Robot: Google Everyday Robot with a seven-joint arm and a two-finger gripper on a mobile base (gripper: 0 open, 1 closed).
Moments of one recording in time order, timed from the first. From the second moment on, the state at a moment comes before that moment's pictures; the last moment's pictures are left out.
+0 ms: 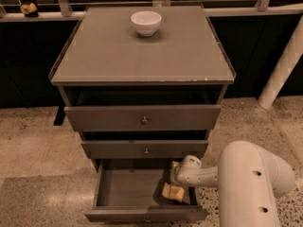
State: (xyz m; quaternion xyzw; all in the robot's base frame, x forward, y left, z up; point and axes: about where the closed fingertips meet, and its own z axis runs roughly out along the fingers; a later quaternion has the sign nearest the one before) arm 0.604 -0.137 0.187 -0.63 0.76 -0.03 0.17
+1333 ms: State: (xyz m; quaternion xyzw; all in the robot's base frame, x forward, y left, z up) arm 0.568 -0.162 0.125 -0.59 0.78 -0.03 0.19
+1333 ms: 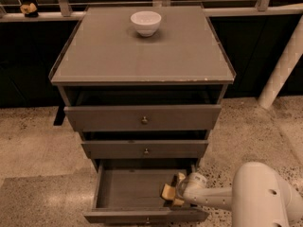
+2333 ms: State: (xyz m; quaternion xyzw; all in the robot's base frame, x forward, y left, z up) arm 0.568 -0.162 0.125 -0.59 0.78 -0.03 0.19
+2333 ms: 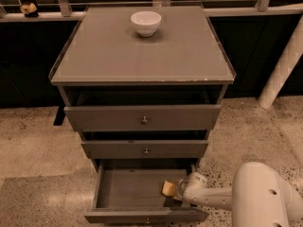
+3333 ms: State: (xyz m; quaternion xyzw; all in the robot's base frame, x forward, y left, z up) arm 0.568 -0.162 0.125 -0.59 0.78 -0.03 0.19
